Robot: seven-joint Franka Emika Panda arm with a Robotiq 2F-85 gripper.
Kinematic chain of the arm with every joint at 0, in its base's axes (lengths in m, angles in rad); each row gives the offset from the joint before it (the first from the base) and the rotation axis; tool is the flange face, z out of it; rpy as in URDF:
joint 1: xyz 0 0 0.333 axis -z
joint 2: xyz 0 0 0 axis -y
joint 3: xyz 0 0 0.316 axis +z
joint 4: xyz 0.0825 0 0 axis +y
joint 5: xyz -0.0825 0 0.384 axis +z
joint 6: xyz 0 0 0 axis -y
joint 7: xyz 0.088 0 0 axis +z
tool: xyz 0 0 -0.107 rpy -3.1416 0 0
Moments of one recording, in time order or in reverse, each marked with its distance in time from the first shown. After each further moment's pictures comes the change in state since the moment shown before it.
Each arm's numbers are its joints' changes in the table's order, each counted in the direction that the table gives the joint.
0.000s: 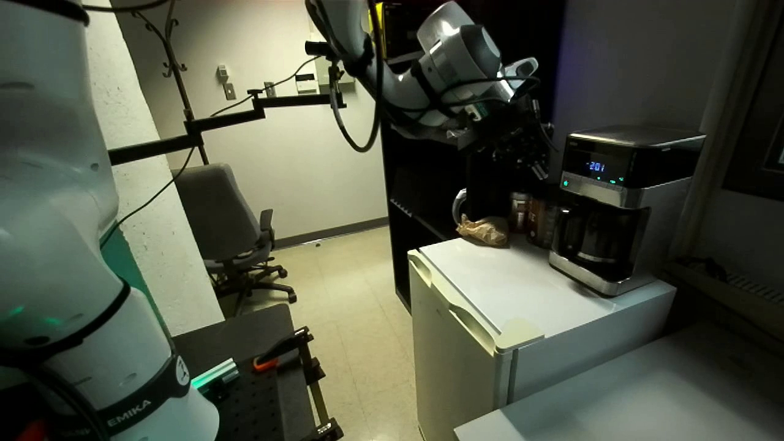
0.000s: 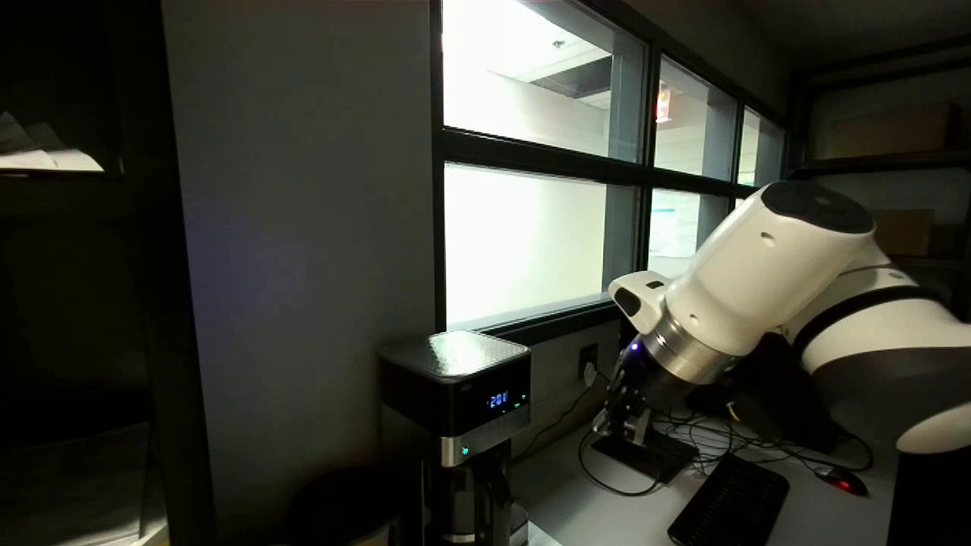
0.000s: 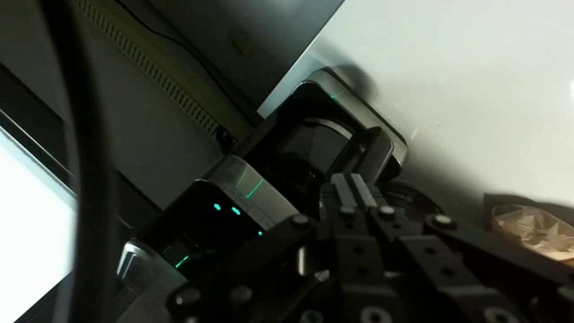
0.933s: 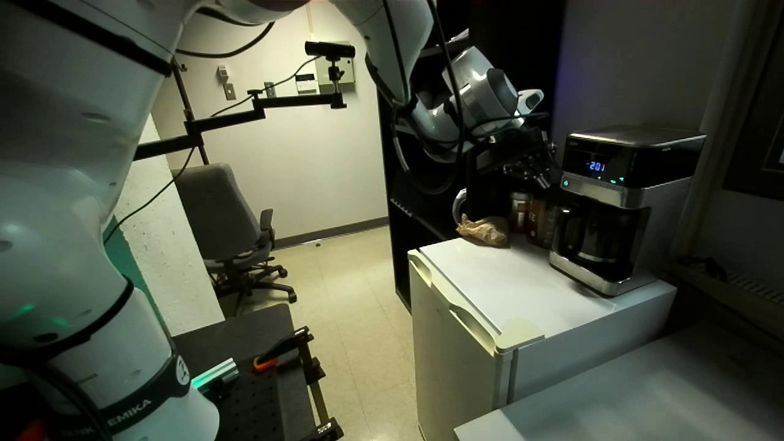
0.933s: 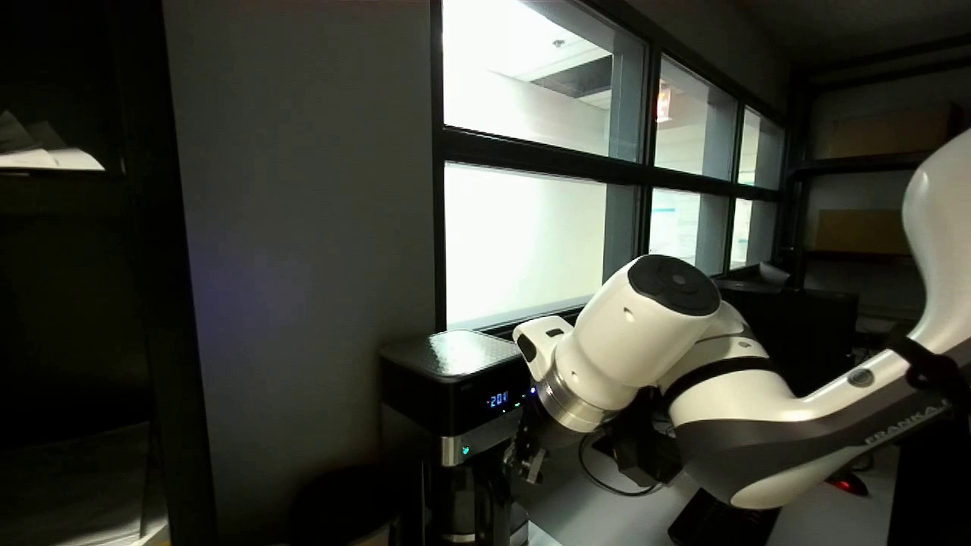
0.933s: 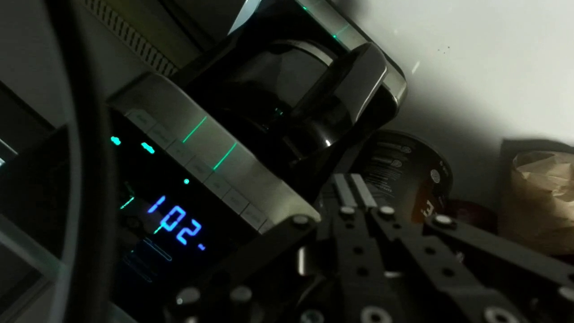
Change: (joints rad) arm -0.080 -0.346 -0.006 -0.377 -0.018 0.006 -0.050
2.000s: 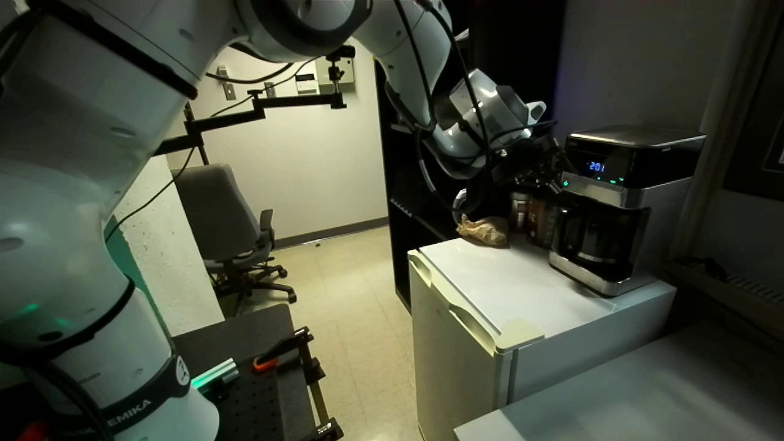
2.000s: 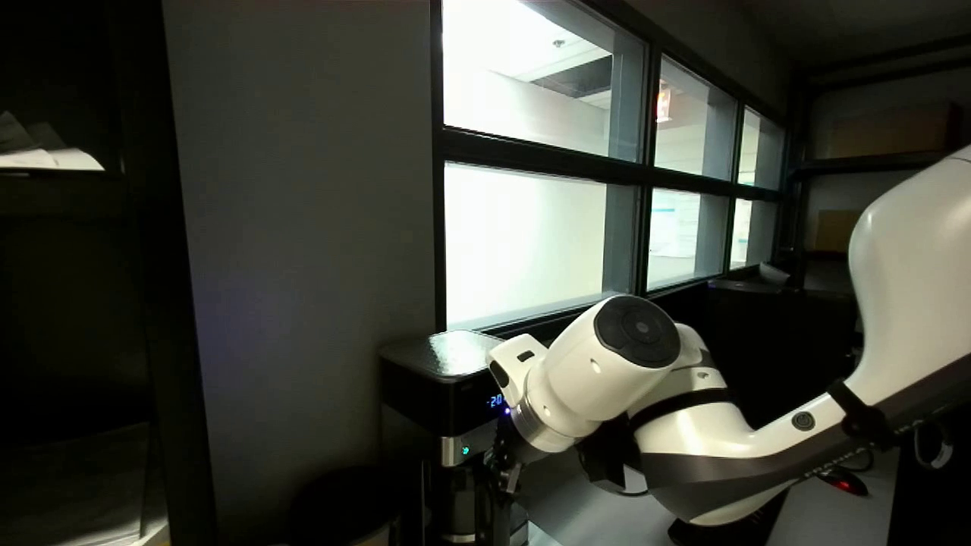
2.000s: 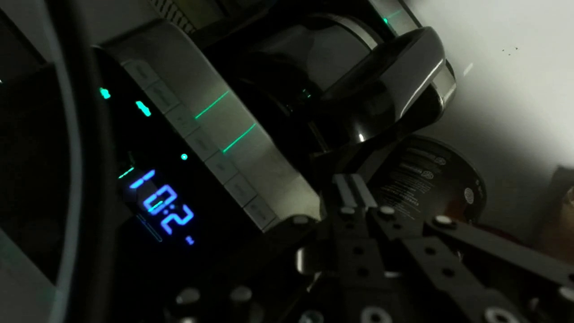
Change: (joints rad) arm -0.042 -0.141 -0.052 -0.170 -0.136 0.002 0.000
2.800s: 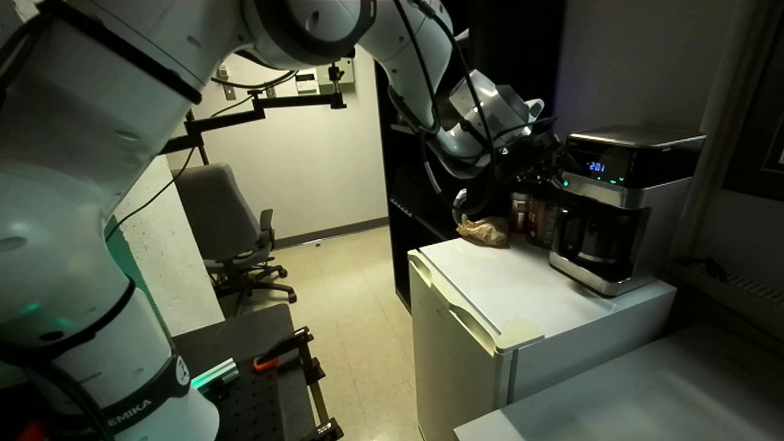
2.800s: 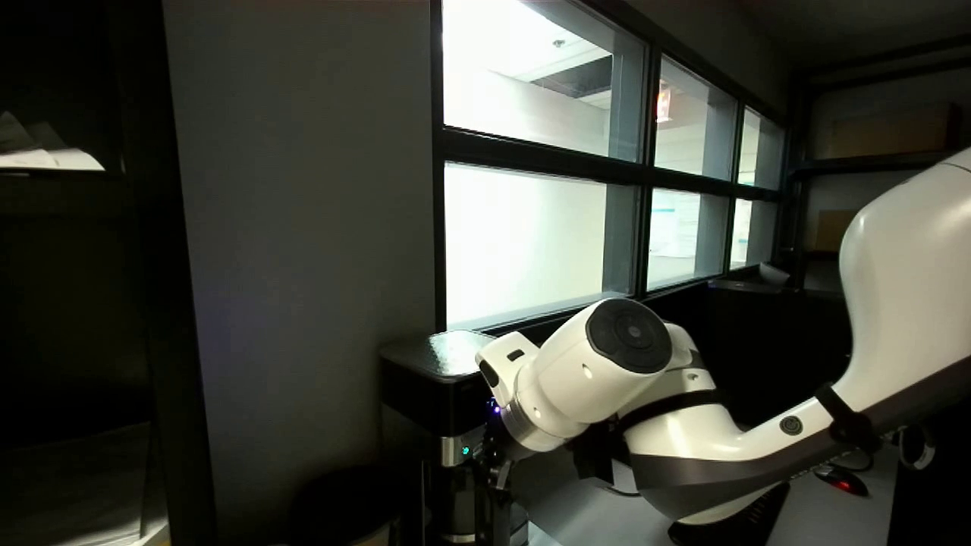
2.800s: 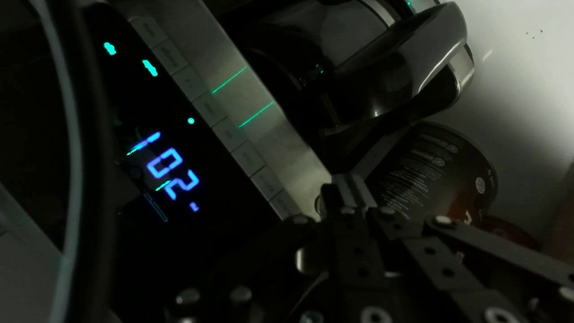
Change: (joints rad) arm -0.010 -0.030 -0.003 -0.054 -0.038 0.002 0.000
